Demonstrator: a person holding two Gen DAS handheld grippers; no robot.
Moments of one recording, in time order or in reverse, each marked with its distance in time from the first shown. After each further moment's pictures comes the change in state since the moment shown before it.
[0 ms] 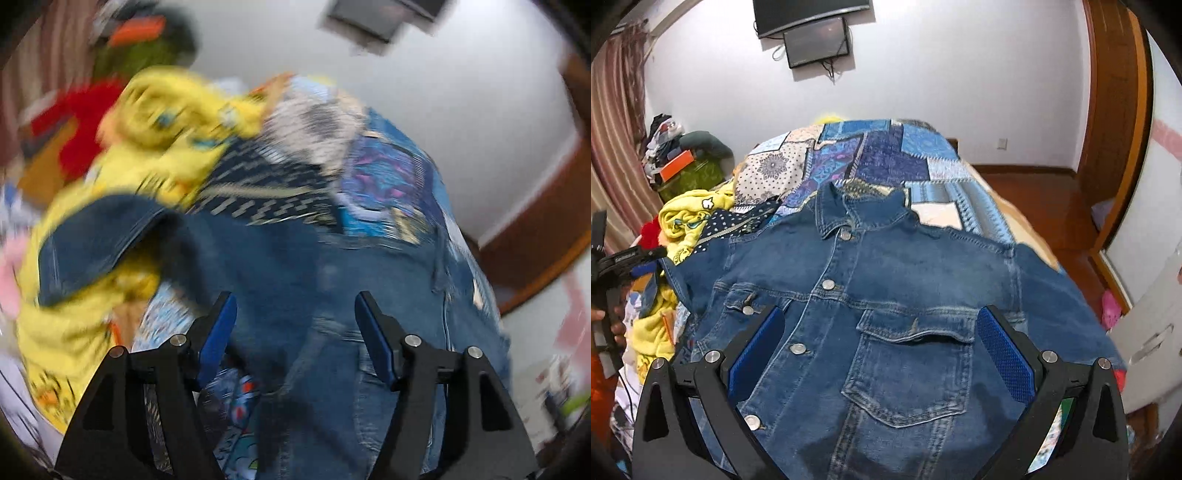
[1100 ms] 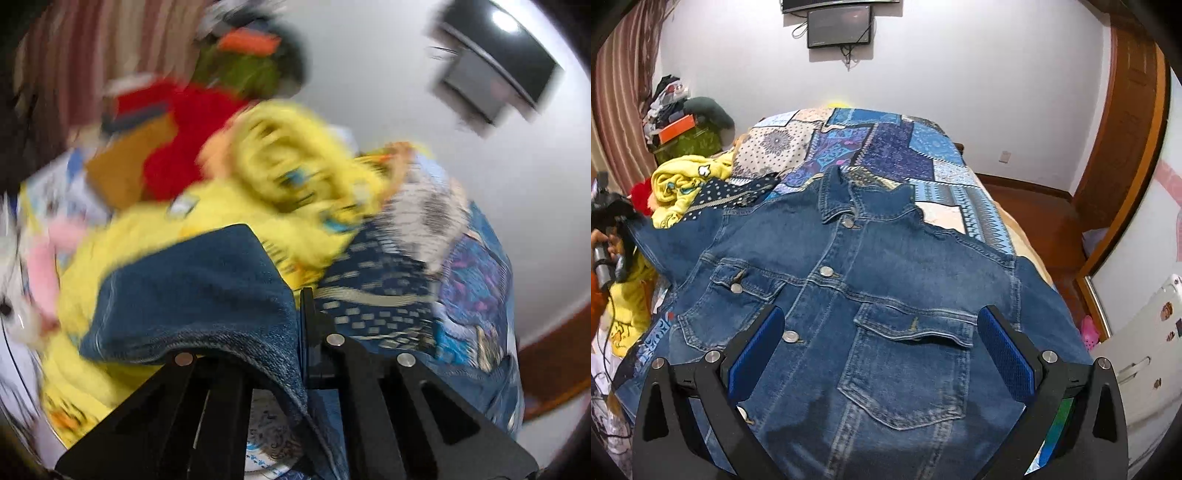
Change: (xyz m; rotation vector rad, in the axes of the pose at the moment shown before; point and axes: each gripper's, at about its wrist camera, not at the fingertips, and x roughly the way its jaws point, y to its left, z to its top) left arm -0.010 0.056 0.072 -0.167 -0.236 0.231; right arm 0.003 0.016 -0.004 -0.141 0.015 -0.076
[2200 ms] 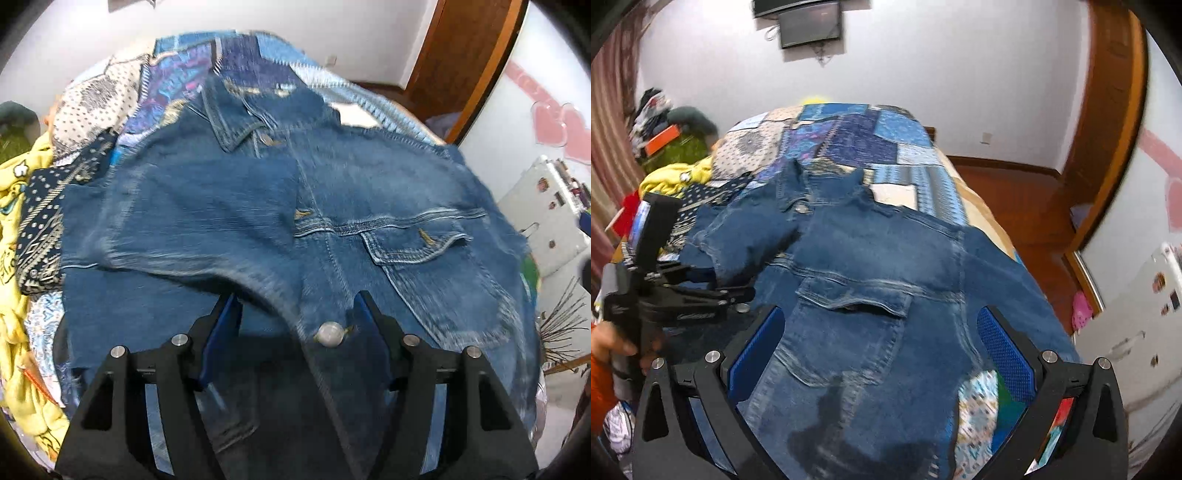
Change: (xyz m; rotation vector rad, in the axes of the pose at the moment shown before) left arm -0.055 -0.257 -0.267 0.873 0.428 -0.351; right arm -0.015 -0.062 -0.014 0.044 0.038 0.016
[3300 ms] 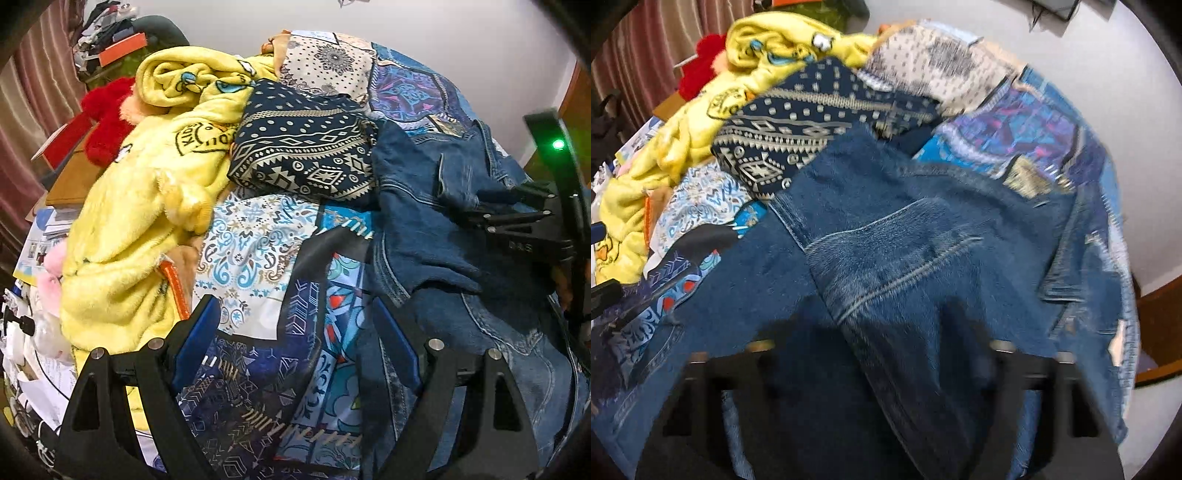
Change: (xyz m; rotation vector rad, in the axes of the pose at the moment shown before) left arm -0.074 0.230 -0.120 -0.415 -0.087 0.299; right arm 0.200 0.258 0.062 -0.575 0.278 0.211
